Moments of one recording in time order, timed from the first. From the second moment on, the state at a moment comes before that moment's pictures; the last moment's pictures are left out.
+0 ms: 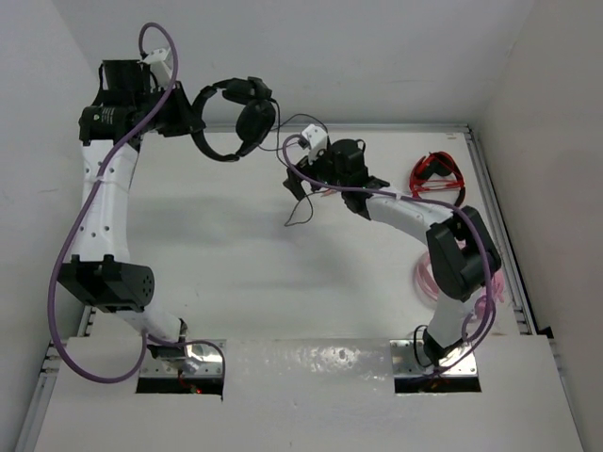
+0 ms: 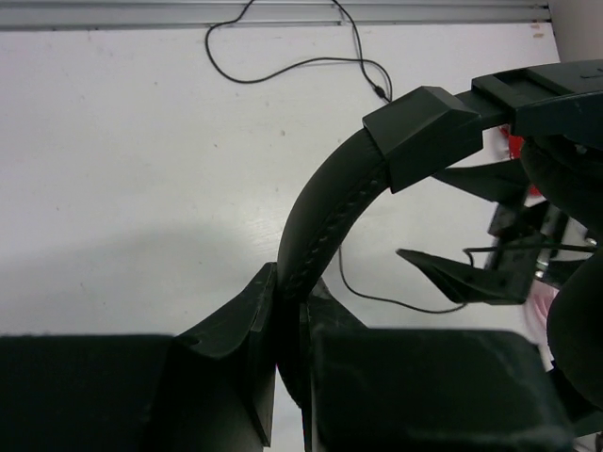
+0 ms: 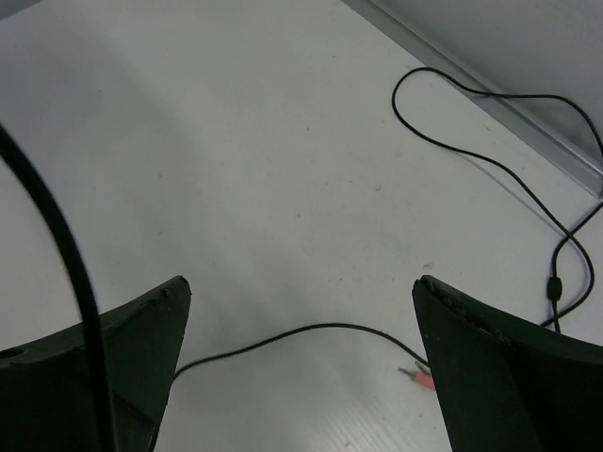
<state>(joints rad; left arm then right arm) 0.04 1.61 1.99 -0.96 0.40 -0.16 0.55 1.80 1.22 0.27 -0.26 -0.14</state>
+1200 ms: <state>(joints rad) -0.27 1.91 1.80 -0.90 -0.11 0.33 0.73 1.50 1.61 -0.48 0.11 -0.51</state>
